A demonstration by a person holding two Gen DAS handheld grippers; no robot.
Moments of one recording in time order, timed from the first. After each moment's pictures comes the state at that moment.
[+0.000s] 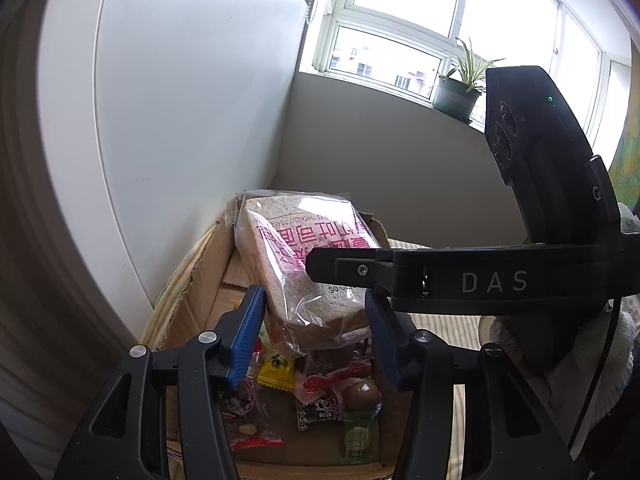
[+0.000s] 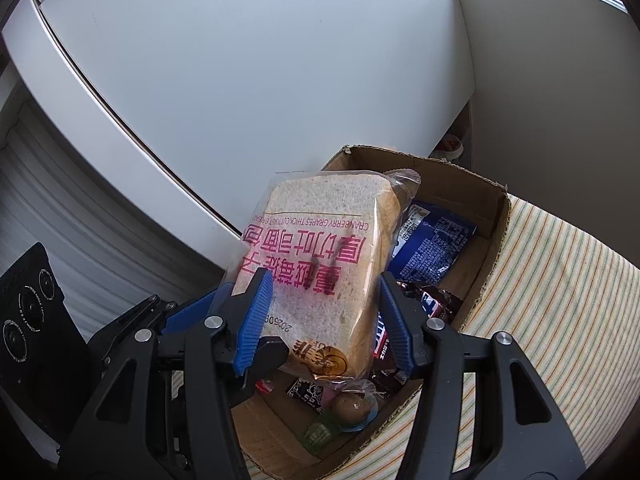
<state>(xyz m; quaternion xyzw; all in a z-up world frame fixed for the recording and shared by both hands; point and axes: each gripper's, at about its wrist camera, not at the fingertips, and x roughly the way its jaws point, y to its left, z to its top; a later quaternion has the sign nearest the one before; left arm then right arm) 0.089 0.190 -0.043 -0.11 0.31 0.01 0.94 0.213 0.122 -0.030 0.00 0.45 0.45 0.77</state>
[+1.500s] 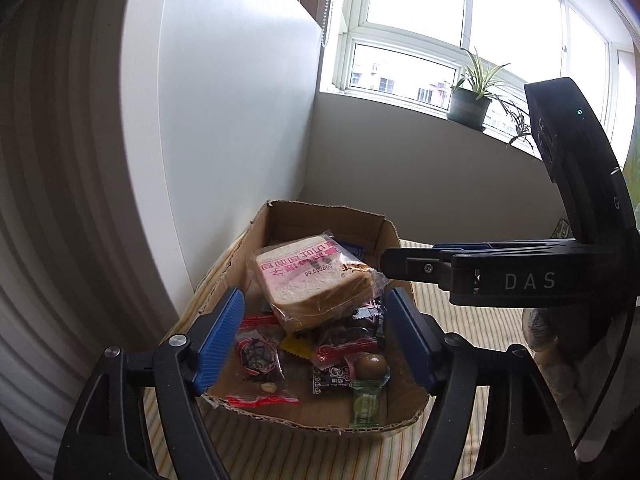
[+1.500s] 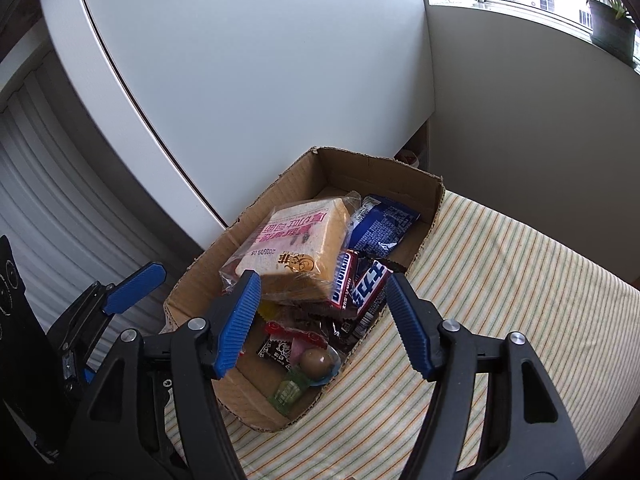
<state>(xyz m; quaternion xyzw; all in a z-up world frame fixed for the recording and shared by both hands) 0.049 0.175 -0.031 -0.08 0.28 0.07 0.95 0.162 0.083 -0.009 -0.05 0.41 0.38 0.83</state>
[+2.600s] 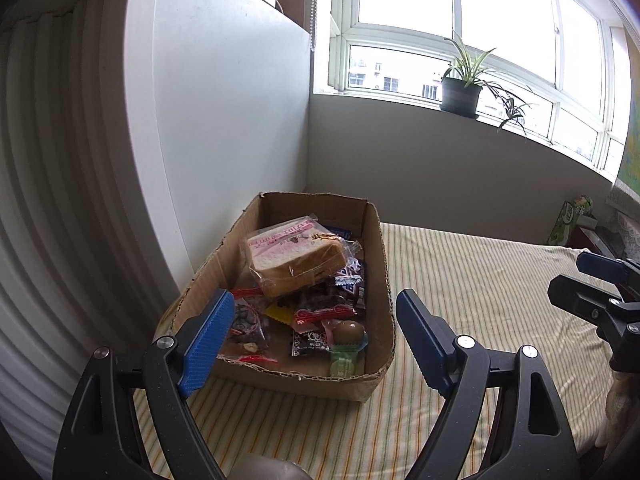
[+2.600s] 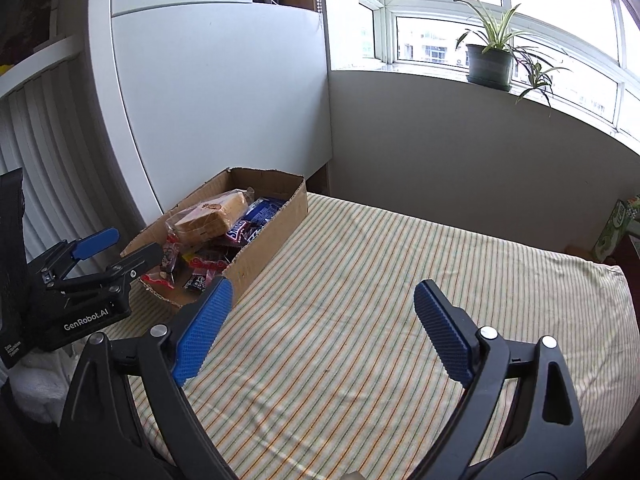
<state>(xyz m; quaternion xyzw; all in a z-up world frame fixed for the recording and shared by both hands) 0.020 0.132 -0.036 -0.05 0.28 0.09 0.95 0.067 -0.043 -0.009 -0.05 0.30 0.25 0.92</state>
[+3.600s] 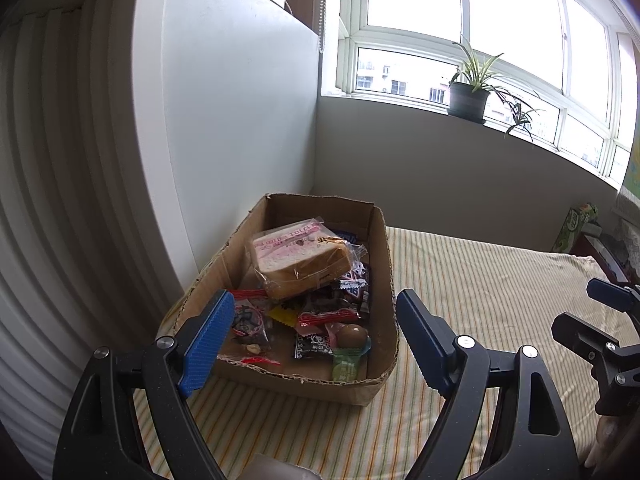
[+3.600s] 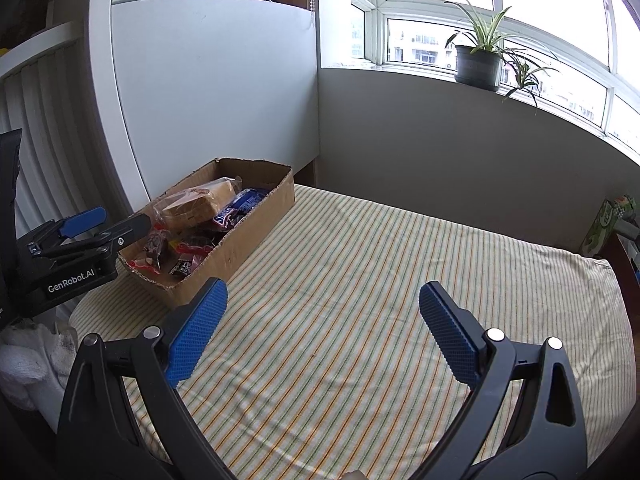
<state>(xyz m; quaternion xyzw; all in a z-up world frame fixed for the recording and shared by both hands) 0.019 0.132 -0.035 -0.05 0.28 0.11 0.95 0.058 -0.045 -0.020 -0.07 0.29 0.22 0.93</state>
